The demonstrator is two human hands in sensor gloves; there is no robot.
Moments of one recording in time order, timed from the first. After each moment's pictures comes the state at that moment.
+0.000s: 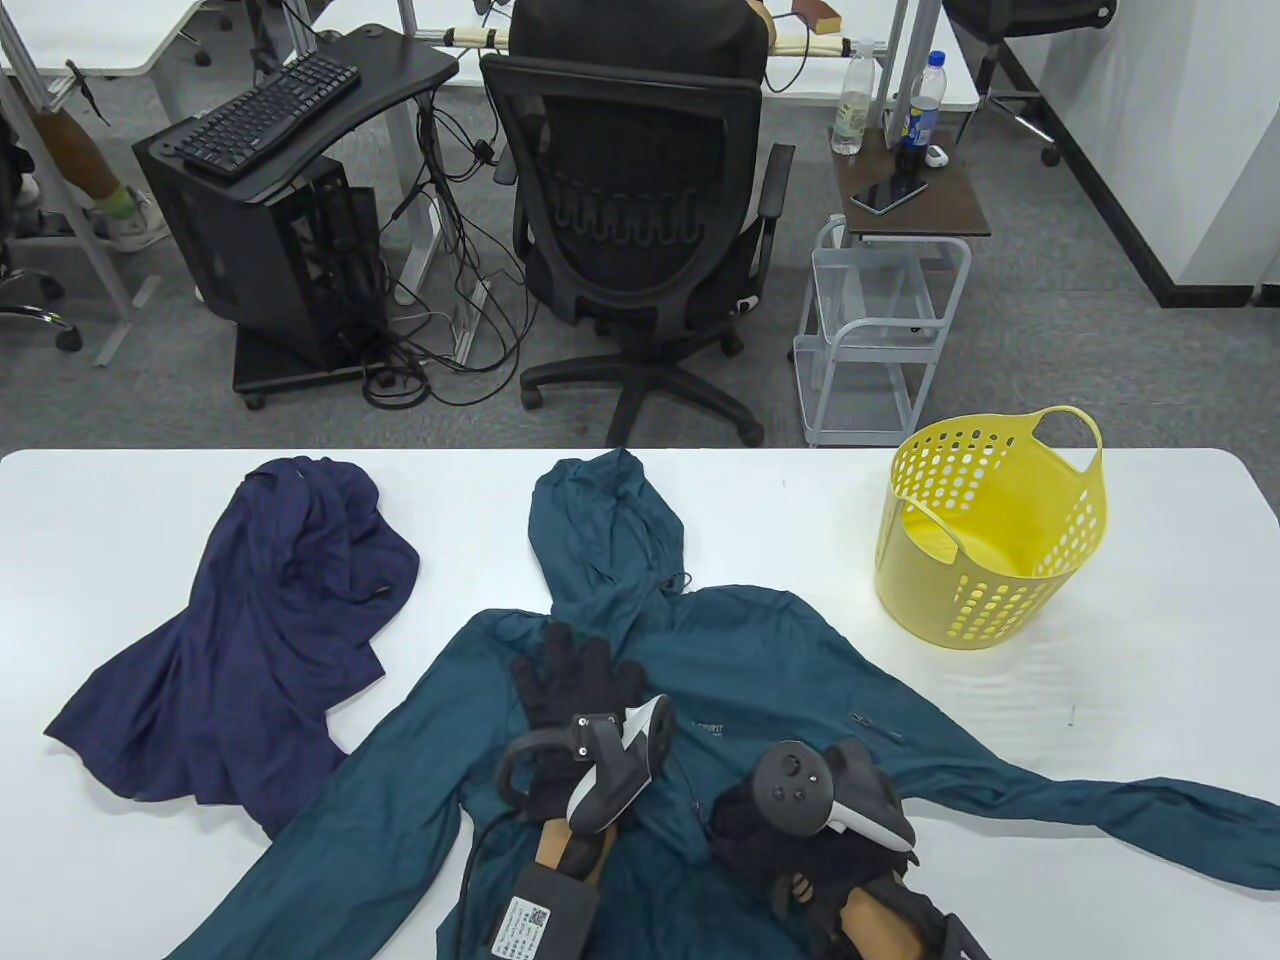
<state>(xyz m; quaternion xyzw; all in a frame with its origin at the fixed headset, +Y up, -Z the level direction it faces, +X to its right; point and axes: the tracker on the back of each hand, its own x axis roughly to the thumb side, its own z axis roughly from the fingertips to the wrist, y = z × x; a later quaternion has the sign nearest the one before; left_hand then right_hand) -0.072 -0.751 -0.349 0.16 0.04 -0.08 0.98 0.119 -0.754 -0.293 0.20 0.16 0.95 0.17</state>
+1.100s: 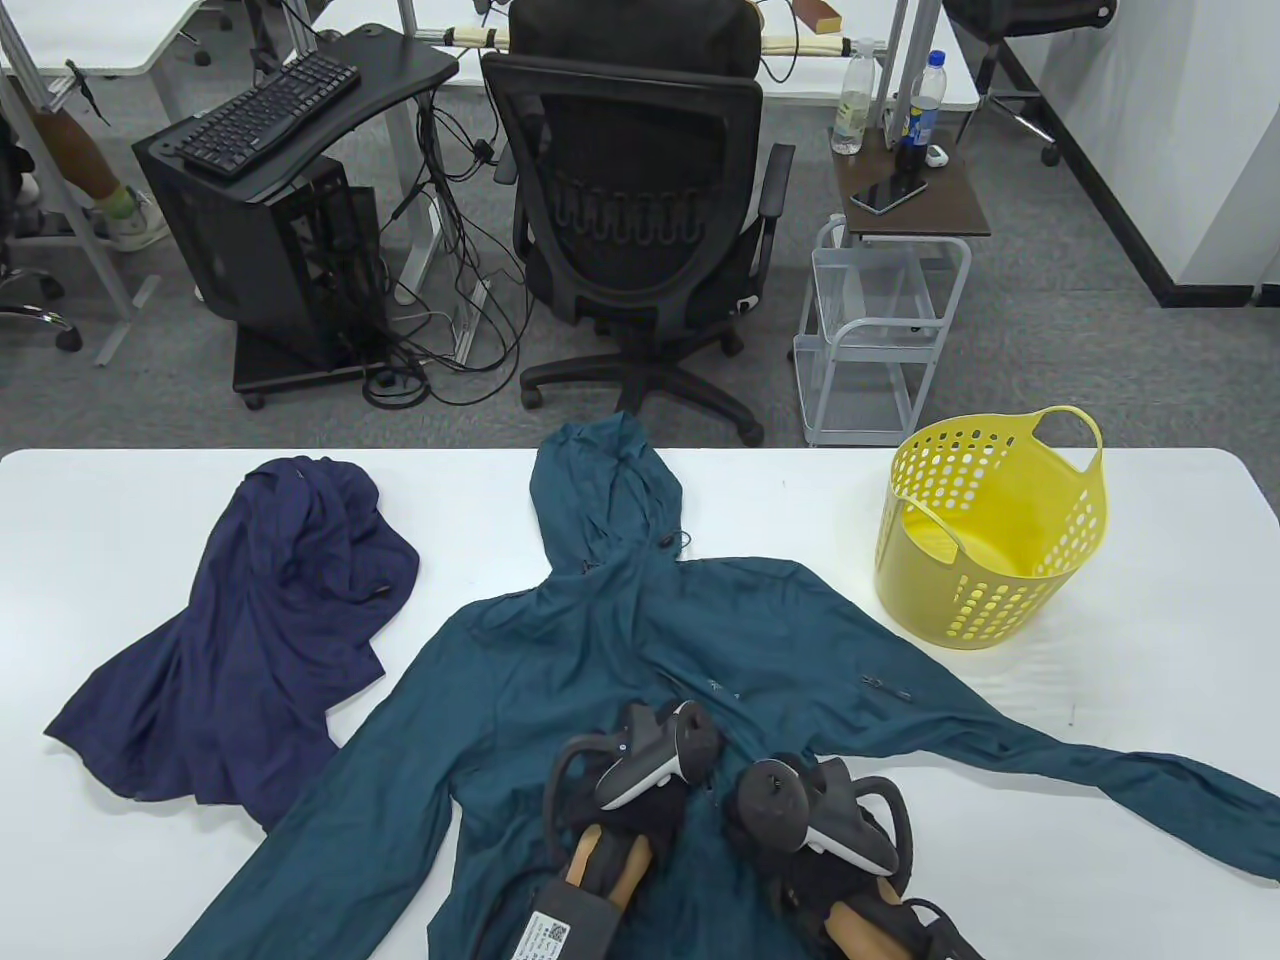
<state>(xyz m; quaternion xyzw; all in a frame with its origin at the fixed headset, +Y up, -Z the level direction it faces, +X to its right) -0.035 -0.787 -0.348 -0.19 -0.09 0.03 0.98 0.112 -0.755 -0.281 0.16 0.09 0.98 0.07</state>
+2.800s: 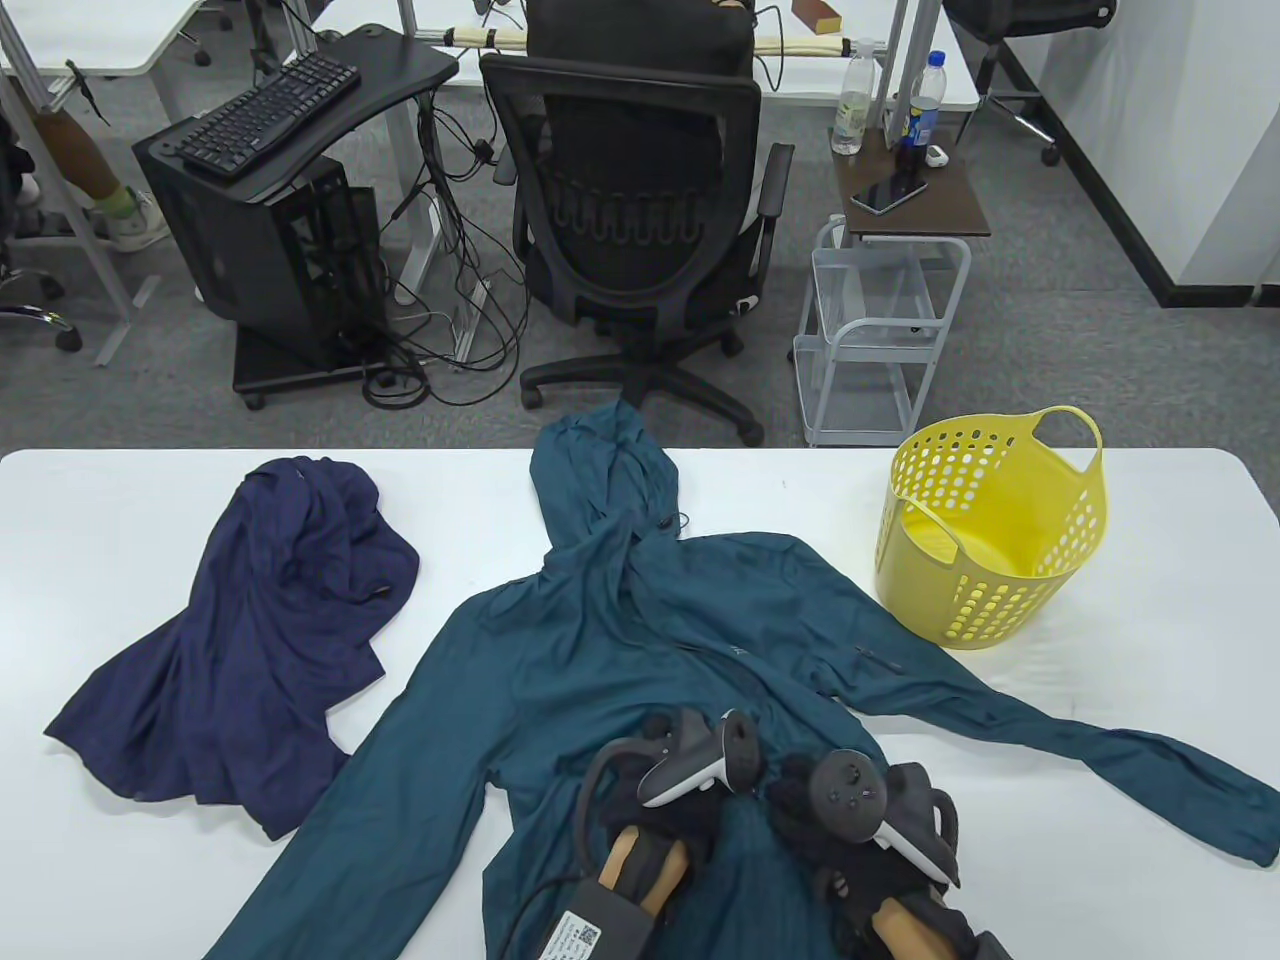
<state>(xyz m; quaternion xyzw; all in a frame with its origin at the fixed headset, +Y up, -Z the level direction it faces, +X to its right) -0.003 -0.788 -0.344 -0.25 -0.12 -0.02 0.96 0.160 -0.767 -0.286 0.10 0.06 0.98 0.14</state>
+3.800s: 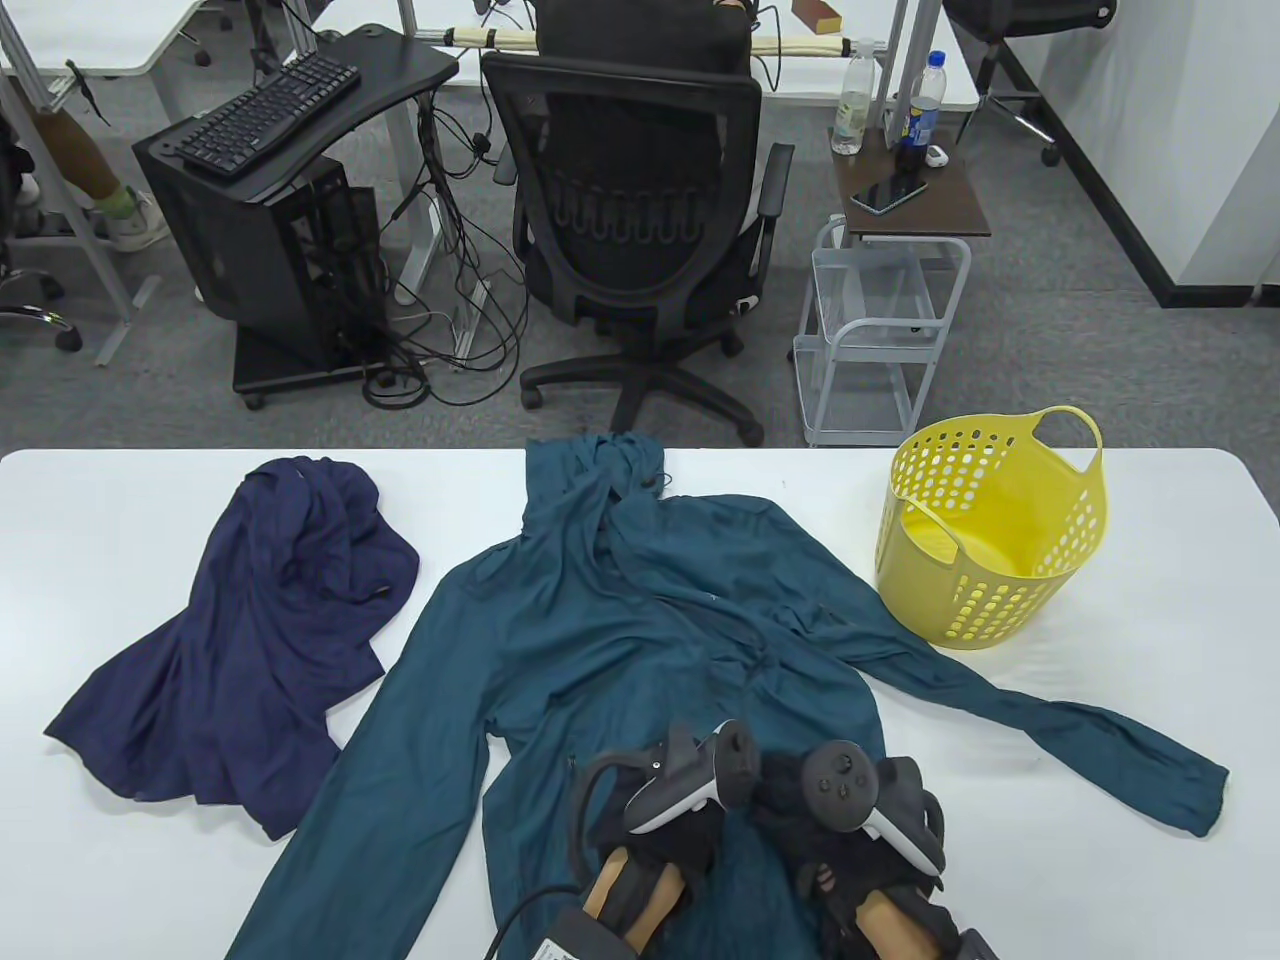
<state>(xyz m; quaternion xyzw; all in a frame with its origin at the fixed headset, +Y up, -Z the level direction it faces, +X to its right) 0.001 -0.764 -0.316 -0.23 -0.12 0.01 0.96 0.165 -0.782 -0.297 0.06 0.11 0.97 0.20</state>
